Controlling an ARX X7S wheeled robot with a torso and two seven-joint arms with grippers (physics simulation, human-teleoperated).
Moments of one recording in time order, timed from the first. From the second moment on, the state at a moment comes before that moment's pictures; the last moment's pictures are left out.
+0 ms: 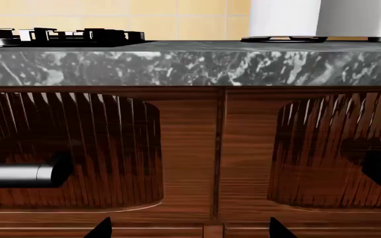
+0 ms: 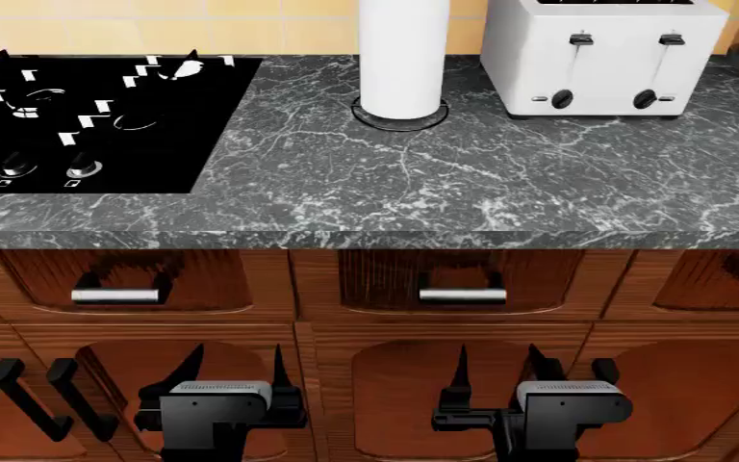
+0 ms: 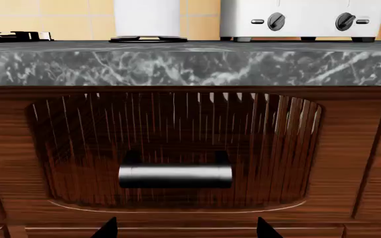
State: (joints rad) left arm 0.00 0.00 0.00 0.00 0.00 0.00 0.00; right arm 0.00 0.00 0.00 0.00 0.00 0.00 0.00
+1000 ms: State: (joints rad) left arm -0.02 -0.08 0.10 -0.01 -0.07 -0.03 -0.12; right arm -0.01 0.08 -0.08 -0.04 0.15 0.00 0.07
